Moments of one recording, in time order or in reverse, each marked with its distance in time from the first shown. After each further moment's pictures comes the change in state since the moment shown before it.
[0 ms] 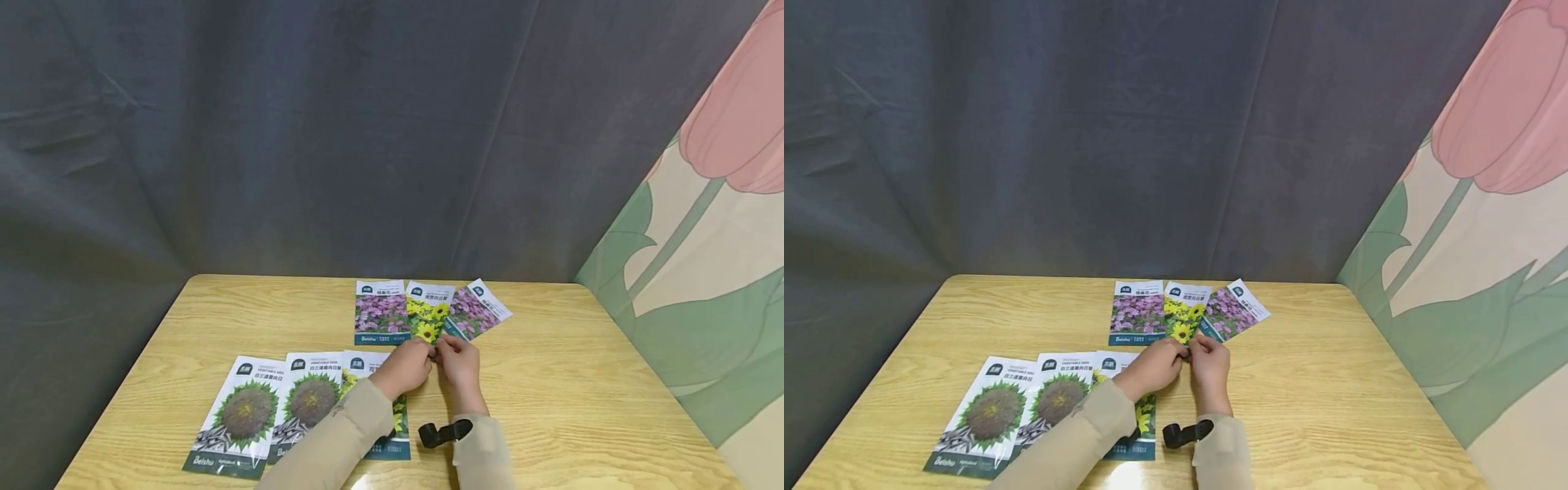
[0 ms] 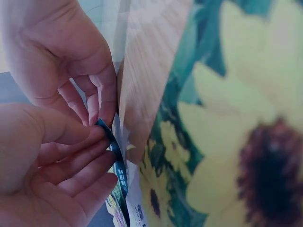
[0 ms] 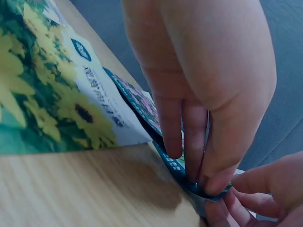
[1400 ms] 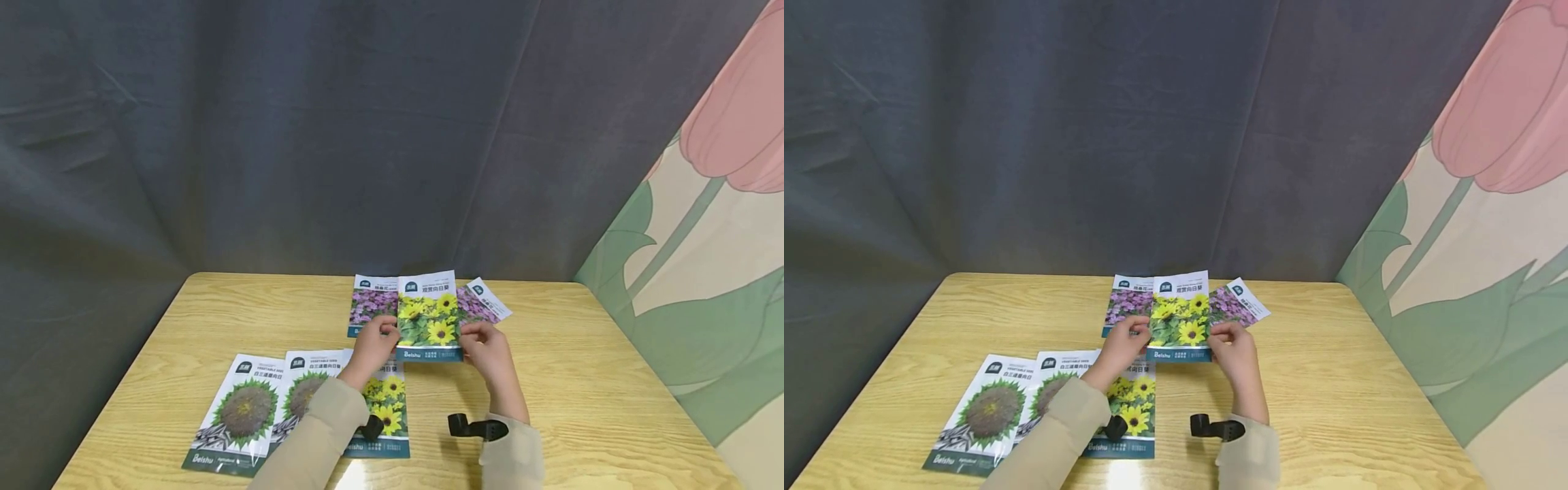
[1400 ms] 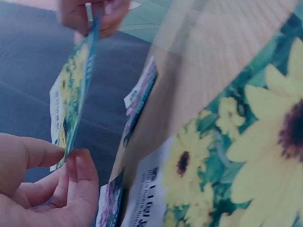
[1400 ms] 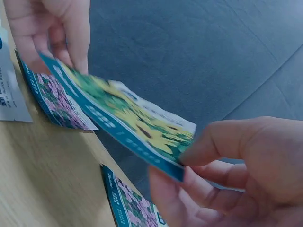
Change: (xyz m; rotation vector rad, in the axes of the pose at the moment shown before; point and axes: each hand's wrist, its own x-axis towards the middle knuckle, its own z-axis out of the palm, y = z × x) left_hand -0.015 -0.042 -0.020 -0.758 0.289 -0.296; right_hand -0.005 -0.049 -0.053 -0.217 -0.156 -0.068
